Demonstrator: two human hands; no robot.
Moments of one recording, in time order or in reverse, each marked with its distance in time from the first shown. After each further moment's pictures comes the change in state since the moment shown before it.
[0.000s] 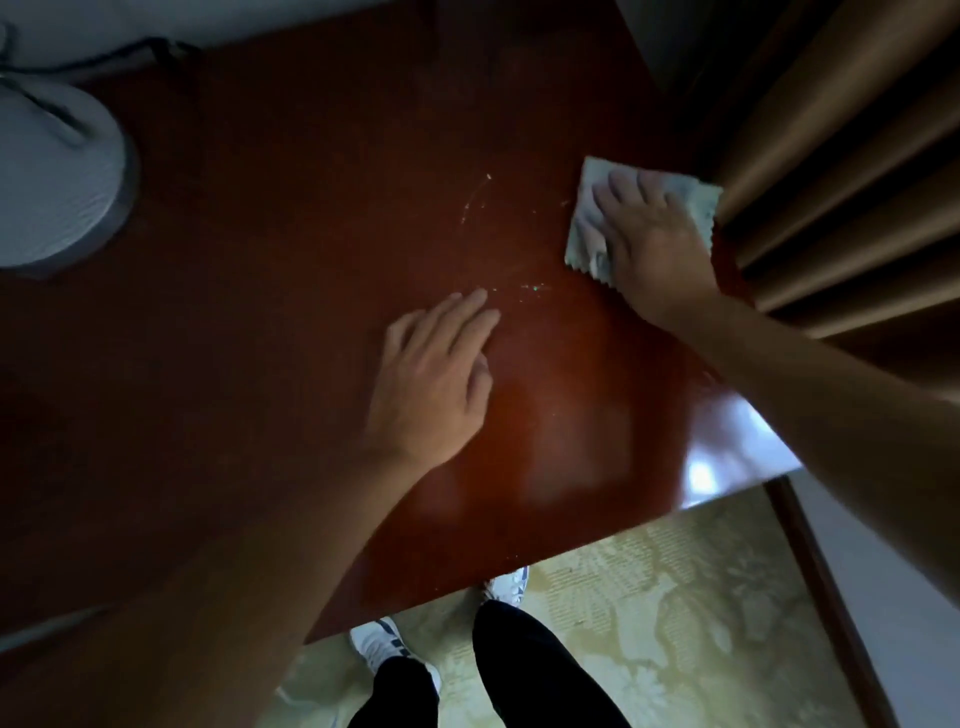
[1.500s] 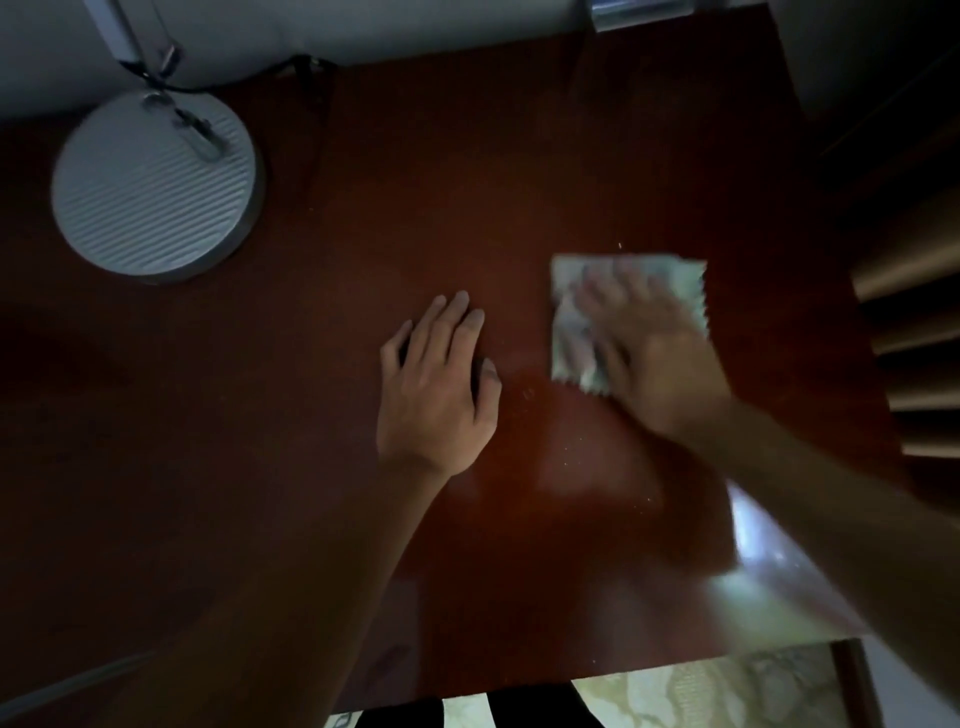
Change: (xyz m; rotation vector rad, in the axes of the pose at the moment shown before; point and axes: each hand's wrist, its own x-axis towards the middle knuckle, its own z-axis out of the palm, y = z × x) left_hand 0.016 -0.080 -0.008 0.077 0.041 -0.358; right_hand 0.026 -0.084 0.029 0.116 0.016 -0.339
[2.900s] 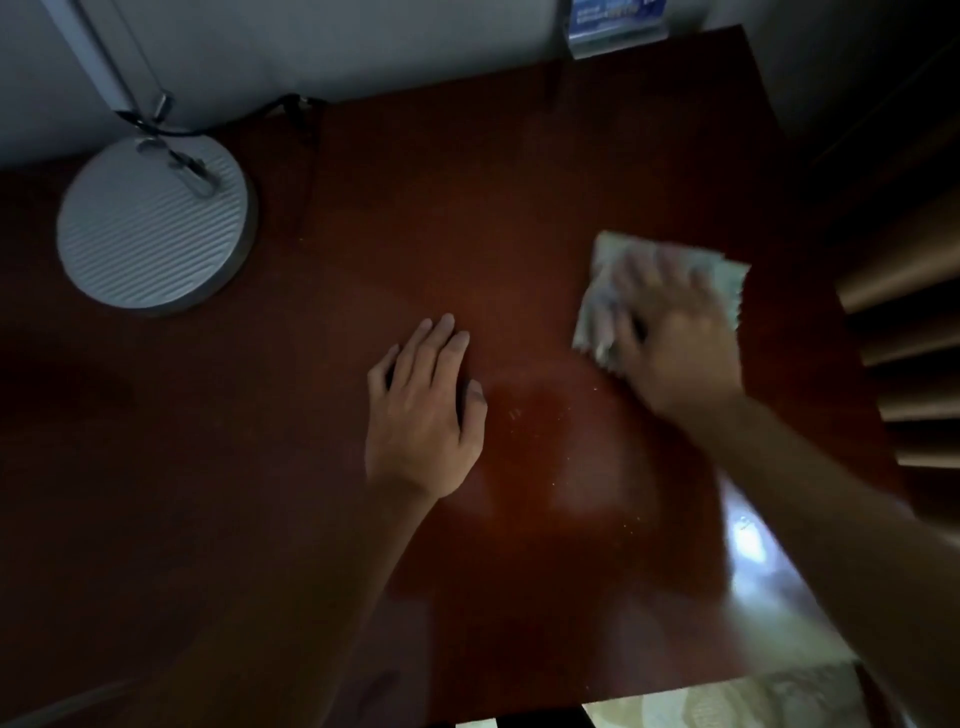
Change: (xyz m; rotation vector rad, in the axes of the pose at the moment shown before) left_hand -0.001 0.000 0.002 0.012 -0.019 -0.013; right_hand 0.012 0.024 -0.003 -0.108 0.114 0.245
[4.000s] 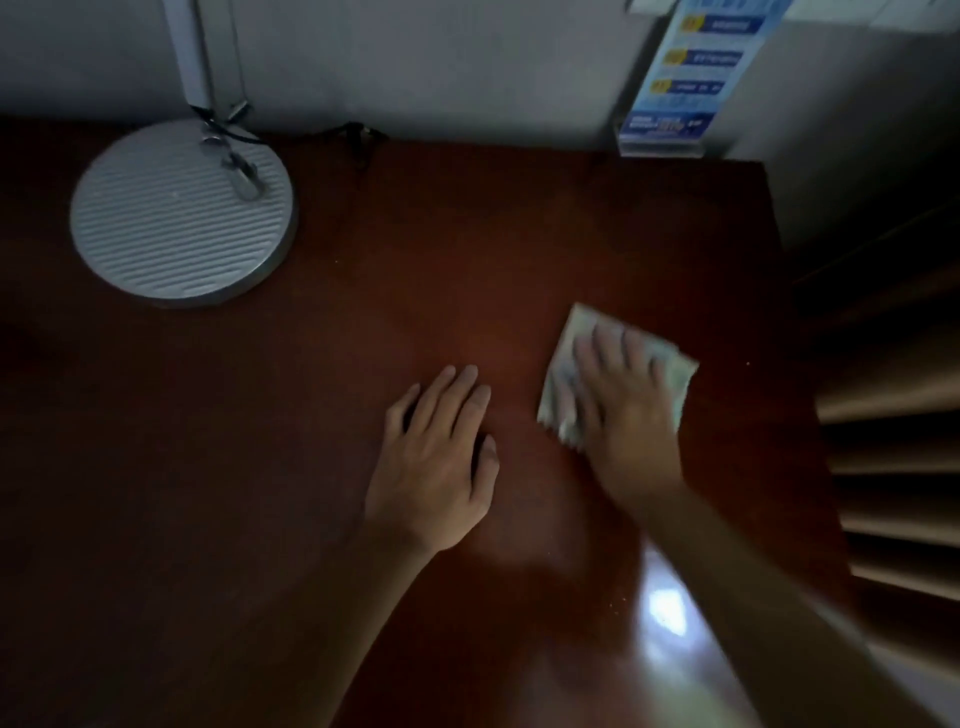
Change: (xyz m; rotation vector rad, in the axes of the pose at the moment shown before) left_hand 0.002 -0.002 -0.004 -0.021 -0.041 0.034; right_hand 0.009 -0.038 0.016 0.056 -0.069 -0.016
